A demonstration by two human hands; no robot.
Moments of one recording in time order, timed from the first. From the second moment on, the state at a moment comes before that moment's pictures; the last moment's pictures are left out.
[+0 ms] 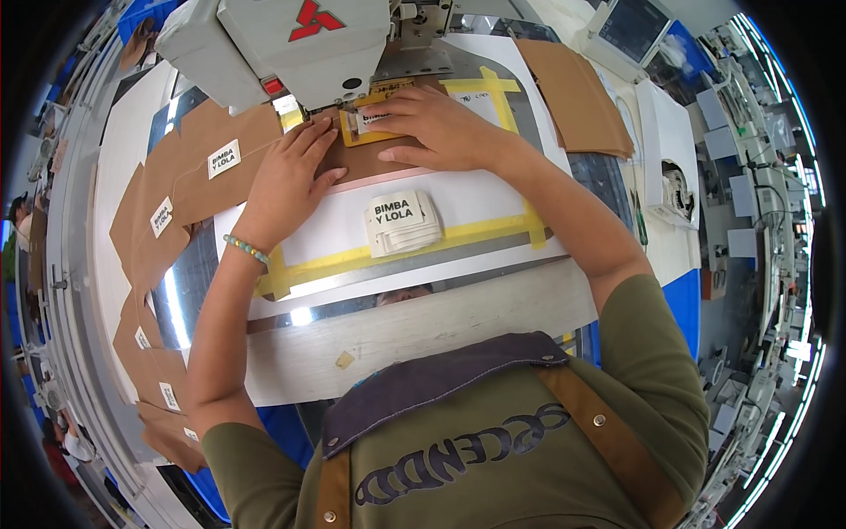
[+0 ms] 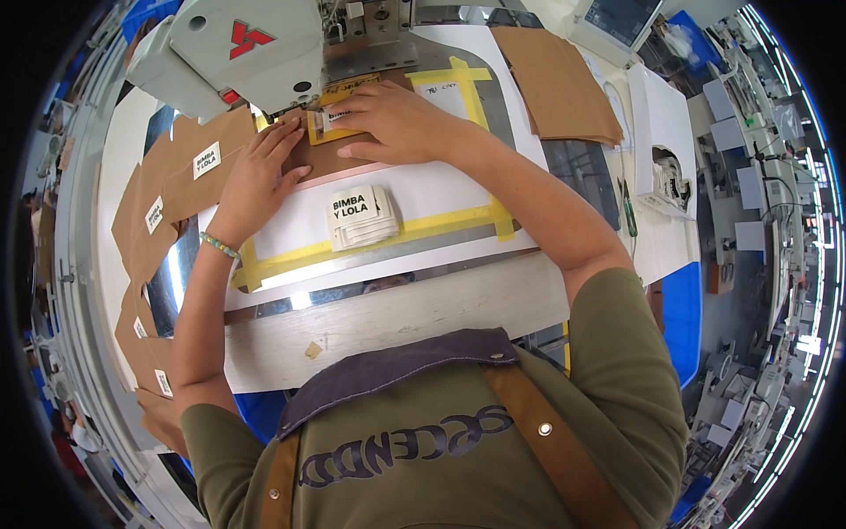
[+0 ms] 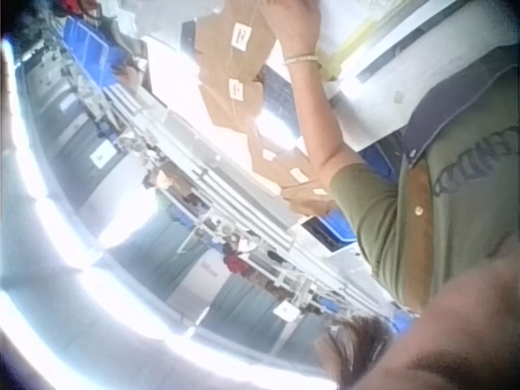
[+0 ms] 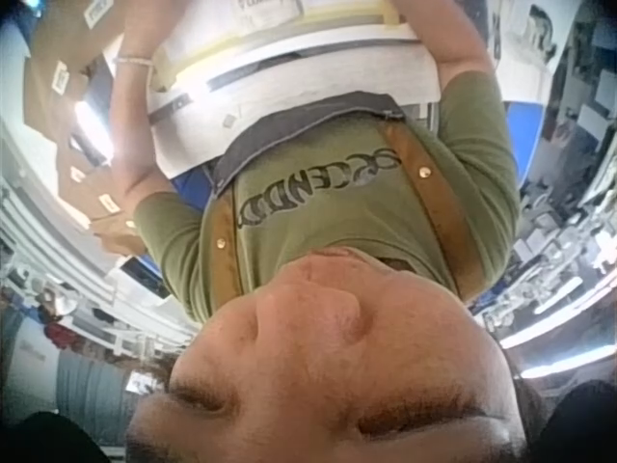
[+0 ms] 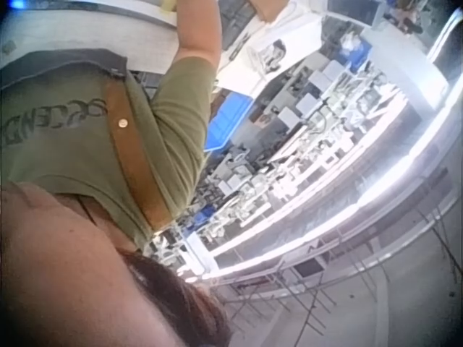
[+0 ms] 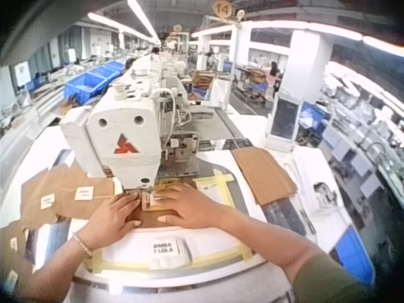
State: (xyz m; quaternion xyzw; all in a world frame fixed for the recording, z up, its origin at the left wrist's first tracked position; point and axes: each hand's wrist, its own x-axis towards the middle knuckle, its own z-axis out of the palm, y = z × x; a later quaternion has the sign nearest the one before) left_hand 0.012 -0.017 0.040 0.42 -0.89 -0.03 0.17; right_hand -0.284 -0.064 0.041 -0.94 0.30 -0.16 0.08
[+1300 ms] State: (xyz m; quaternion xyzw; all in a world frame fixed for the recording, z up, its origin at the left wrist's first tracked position) left_hand 0.009 -0.029 0.052 0.40 -0.89 -0.05 0.20; right_hand -0.321 -0.054 0.048 -0.91 0.37 -0.16 0.10
